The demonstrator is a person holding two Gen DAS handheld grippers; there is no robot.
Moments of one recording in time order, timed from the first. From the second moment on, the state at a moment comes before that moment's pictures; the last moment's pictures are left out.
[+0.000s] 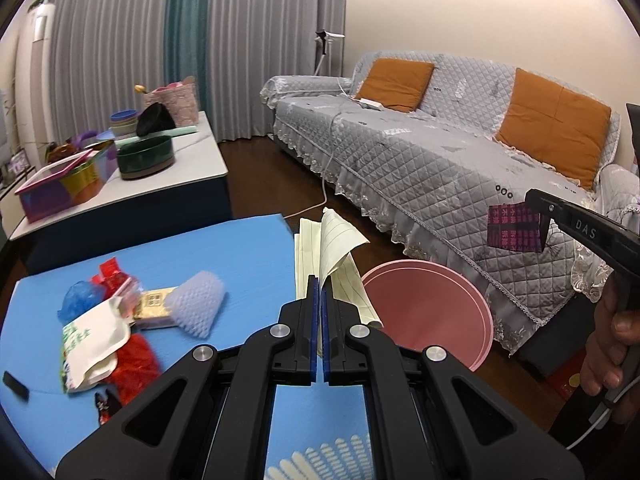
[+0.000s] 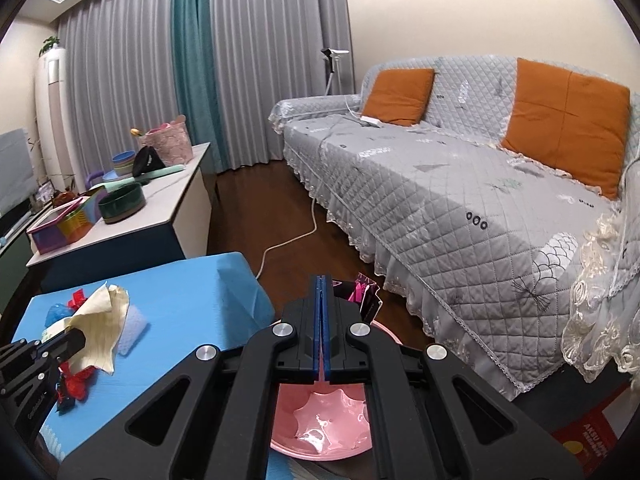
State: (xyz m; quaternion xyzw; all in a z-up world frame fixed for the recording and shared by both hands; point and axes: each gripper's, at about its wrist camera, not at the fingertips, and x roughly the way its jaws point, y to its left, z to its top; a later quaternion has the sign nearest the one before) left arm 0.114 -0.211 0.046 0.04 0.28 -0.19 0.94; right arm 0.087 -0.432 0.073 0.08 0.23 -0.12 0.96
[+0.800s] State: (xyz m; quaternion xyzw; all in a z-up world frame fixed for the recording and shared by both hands) left arm 0.163 -0.281 0.014 0.06 0.30 -0.26 0.92; right arm 0.123 -0.455 0.027 0.10 0.28 -0.10 0.95
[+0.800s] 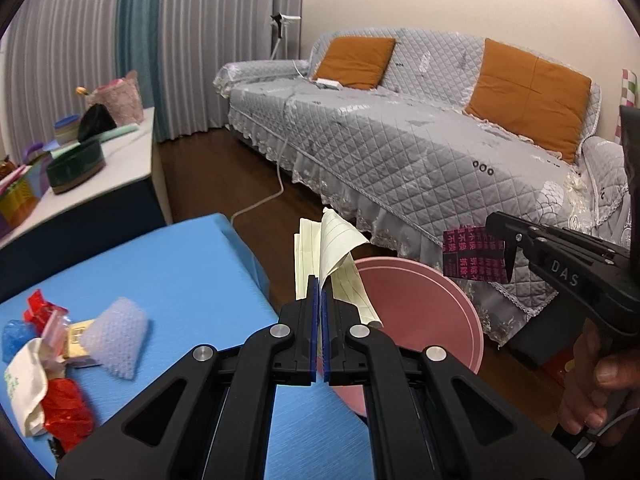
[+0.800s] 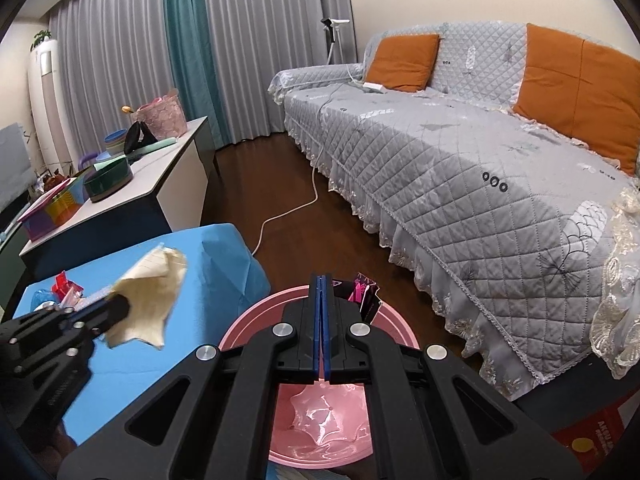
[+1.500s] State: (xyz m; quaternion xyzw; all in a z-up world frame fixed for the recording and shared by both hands) left arm 0.187 -0.317 -0.008 0.08 0.35 -0.30 0.88; right arm 0.127 -0.462 0.015 0.09 0.30 -0.10 0.94
